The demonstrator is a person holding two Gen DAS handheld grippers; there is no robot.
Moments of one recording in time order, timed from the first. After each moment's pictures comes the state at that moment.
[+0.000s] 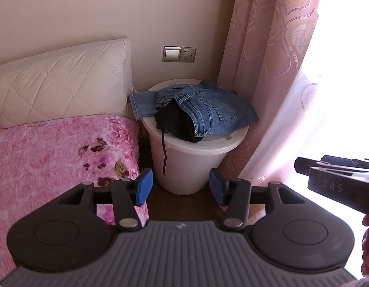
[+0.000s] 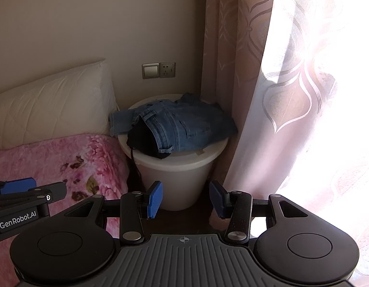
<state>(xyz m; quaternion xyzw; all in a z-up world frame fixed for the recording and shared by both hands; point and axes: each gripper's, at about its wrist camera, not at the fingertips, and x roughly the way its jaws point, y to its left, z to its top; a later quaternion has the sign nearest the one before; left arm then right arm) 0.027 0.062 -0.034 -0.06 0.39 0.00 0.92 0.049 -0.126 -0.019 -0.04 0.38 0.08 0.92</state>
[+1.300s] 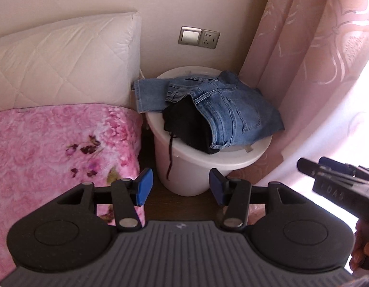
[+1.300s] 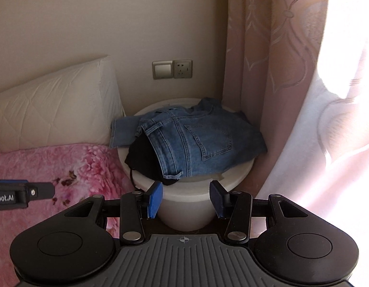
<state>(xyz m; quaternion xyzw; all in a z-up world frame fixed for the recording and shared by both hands) 0.186 0.091 -0.091 -0.10 0.44 0.03 0.89 0.210 -0.117 -0.095 -0.04 0.38 0.14 0.91</state>
